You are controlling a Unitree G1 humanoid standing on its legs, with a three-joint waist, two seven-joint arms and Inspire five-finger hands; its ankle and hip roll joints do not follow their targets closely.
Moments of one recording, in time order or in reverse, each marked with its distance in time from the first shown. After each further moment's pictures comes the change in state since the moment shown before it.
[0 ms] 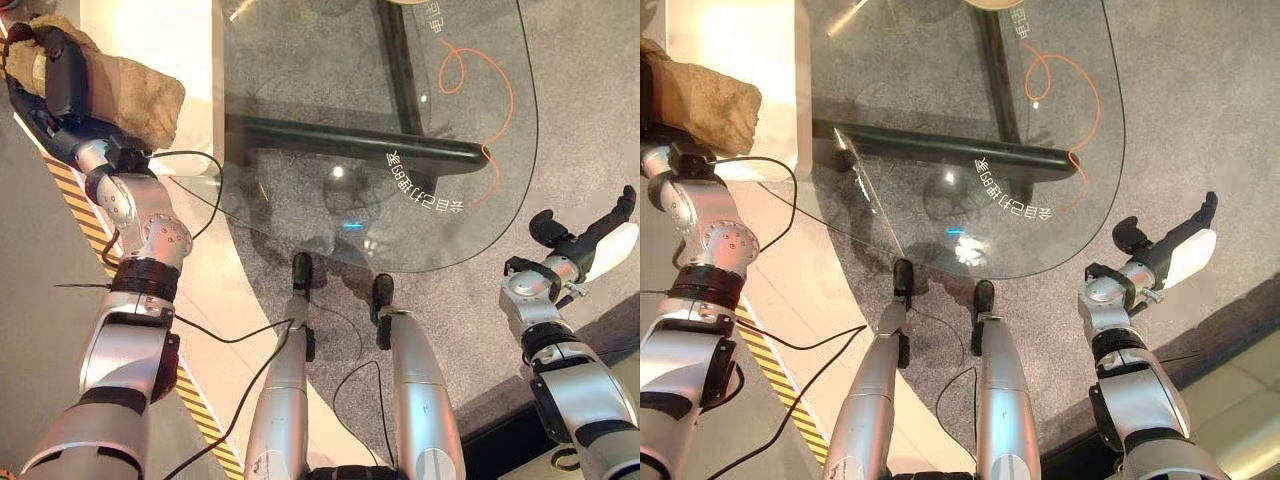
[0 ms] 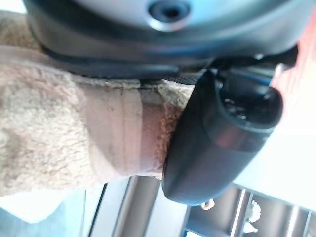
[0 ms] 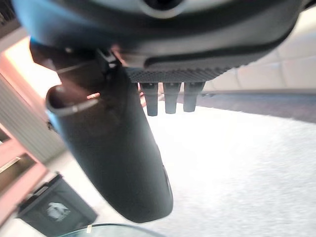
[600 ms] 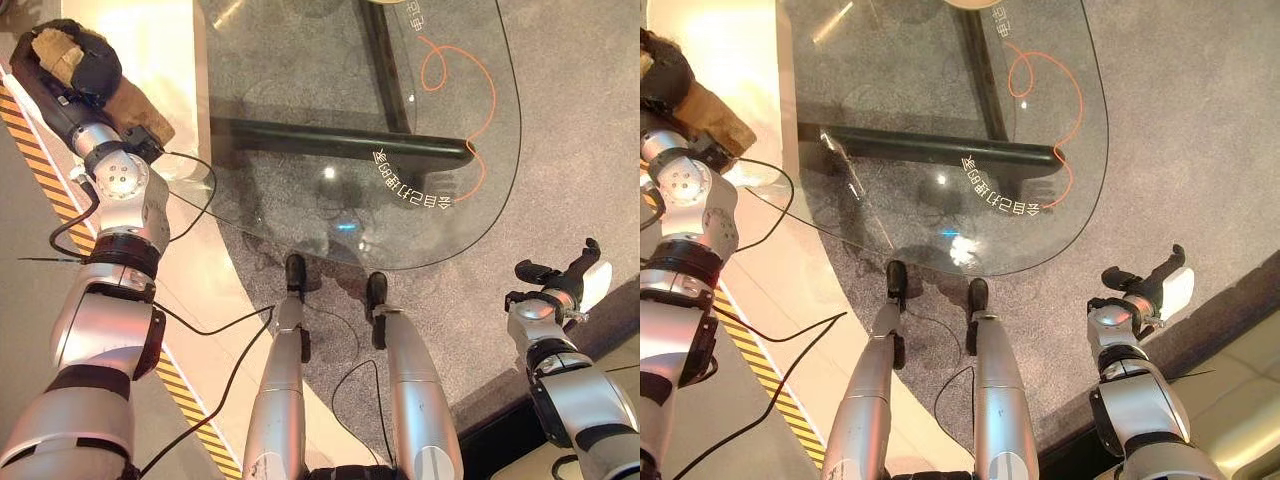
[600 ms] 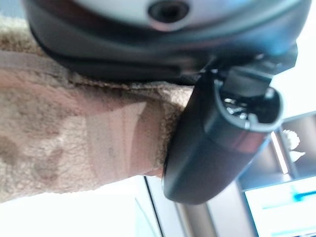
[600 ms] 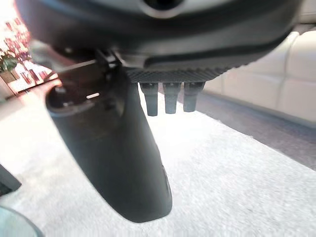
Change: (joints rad) left arm -0.112 0.069 -0.130 0.255 0.364 0.231 0.153; right arm 0.041 0.001 0.014 0.120 0.021 0.109 0.223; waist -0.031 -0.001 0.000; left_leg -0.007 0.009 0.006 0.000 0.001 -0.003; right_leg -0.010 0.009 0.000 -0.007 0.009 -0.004
